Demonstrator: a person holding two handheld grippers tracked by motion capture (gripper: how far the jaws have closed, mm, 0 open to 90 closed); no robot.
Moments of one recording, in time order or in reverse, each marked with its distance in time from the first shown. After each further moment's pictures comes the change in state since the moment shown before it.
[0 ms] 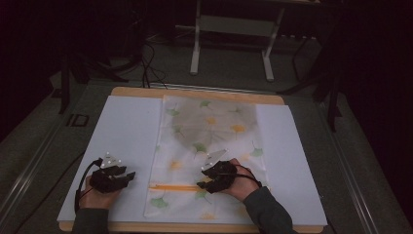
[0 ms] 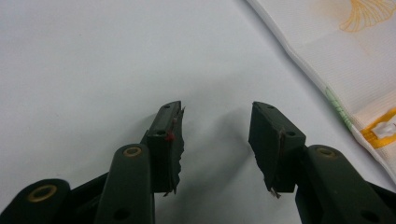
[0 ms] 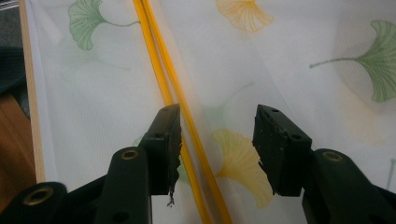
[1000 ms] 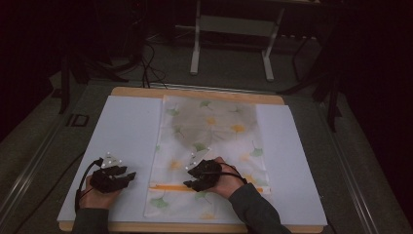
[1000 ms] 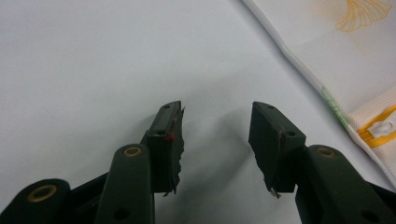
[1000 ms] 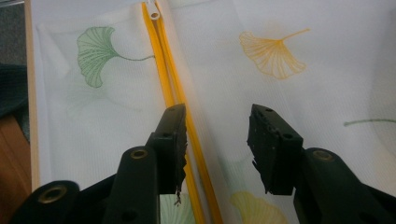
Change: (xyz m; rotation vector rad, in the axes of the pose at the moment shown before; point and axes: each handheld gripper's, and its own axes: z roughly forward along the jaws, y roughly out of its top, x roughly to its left) left arm -0.001 0.001 0.000 0.002 -0.006 0.008; right arm 0.009 0.030 0.026 0.008 0.029 -0.051
